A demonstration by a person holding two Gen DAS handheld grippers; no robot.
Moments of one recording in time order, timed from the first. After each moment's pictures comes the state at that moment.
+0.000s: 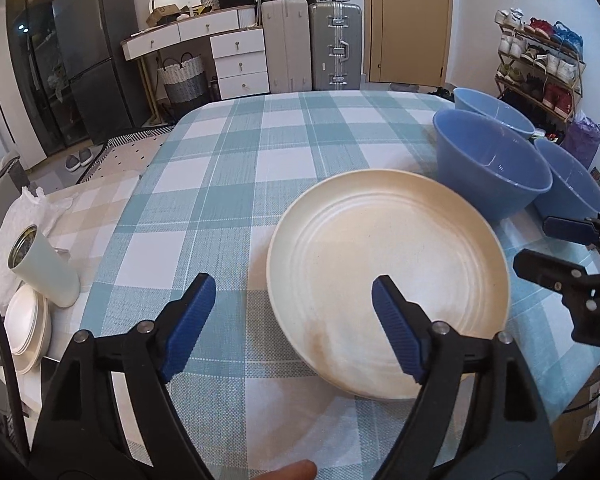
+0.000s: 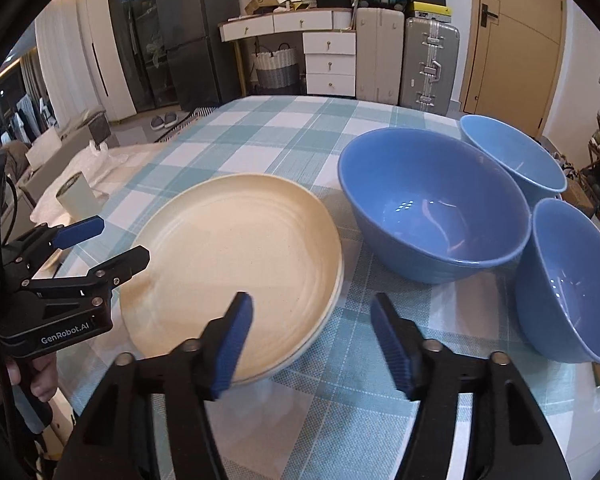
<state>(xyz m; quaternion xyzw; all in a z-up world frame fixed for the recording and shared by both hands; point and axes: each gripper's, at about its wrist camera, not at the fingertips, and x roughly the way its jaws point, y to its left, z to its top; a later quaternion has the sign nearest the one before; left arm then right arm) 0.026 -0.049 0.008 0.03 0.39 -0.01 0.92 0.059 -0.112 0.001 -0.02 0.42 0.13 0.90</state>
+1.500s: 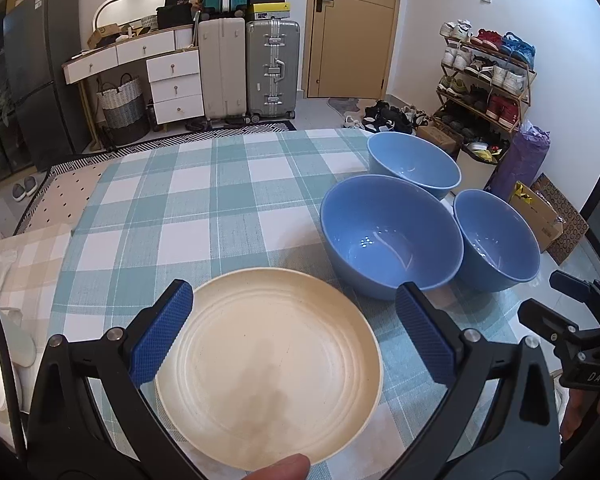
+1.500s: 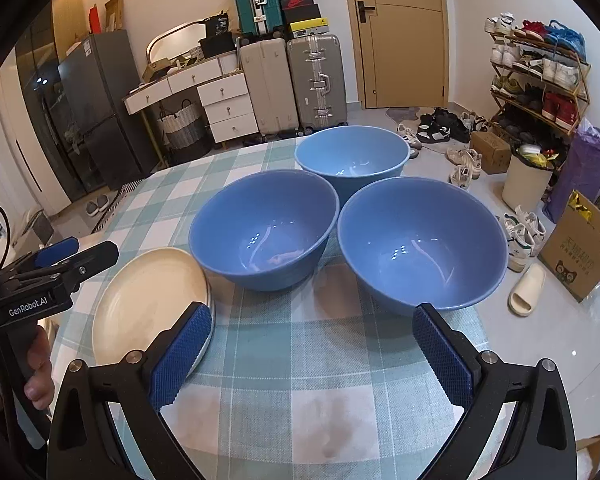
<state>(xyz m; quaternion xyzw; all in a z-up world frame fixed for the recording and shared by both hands) 0.081 -0.141 0.091 0.02 0.37 -0.12 0.92 0.011 -0.237 0.059 0.09 0.38 -0.02 0.92</state>
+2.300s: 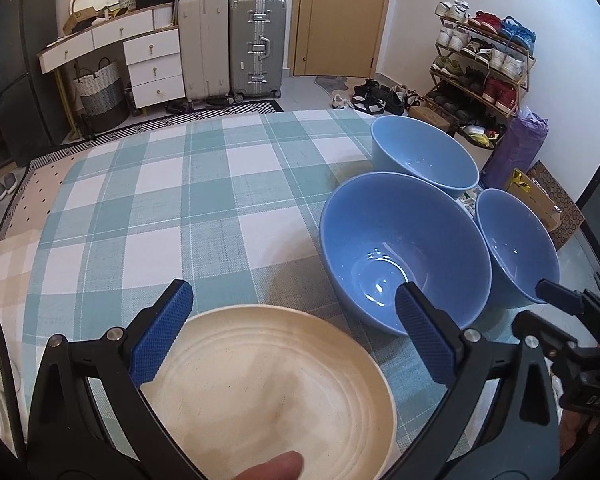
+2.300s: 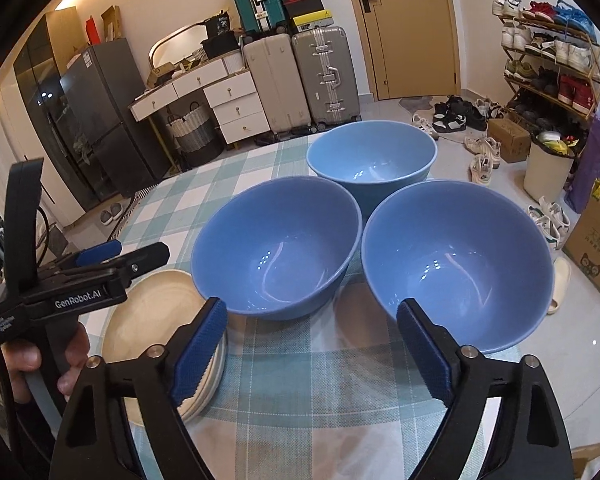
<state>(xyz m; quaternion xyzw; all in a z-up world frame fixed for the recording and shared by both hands) 0.165 -0.160 0.057 0.02 0.41 -0.16 0.90 0.064 -0.234 0.042 0.12 0.39 0.00 0.91</state>
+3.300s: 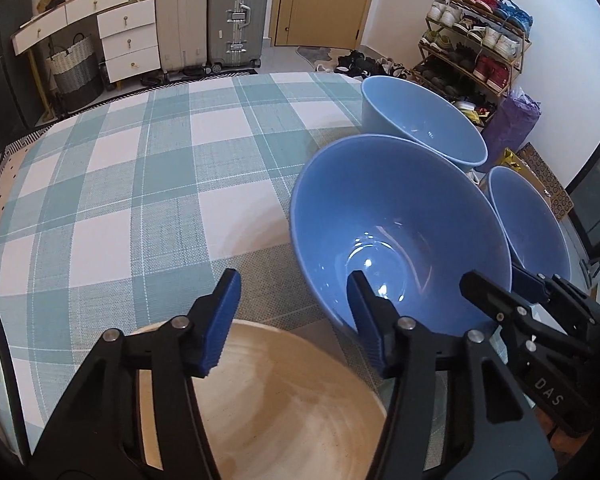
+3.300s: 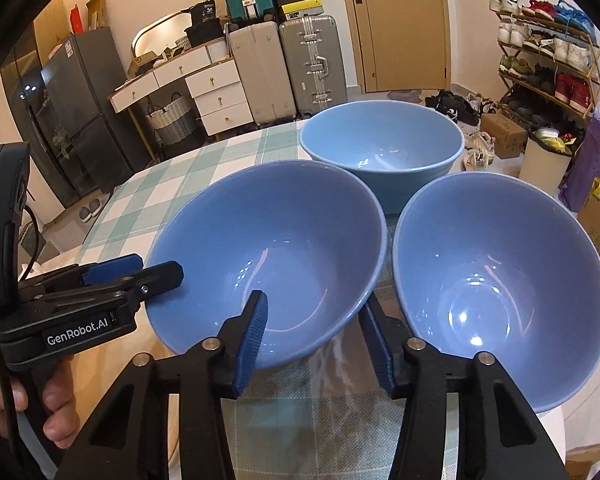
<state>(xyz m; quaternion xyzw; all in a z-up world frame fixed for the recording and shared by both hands) 0.206 -0.189 0.006 0.02 0.46 -0.19 0.87 0.129 -0.220 -0.001 0.10 0.40 -0.03 0.91</state>
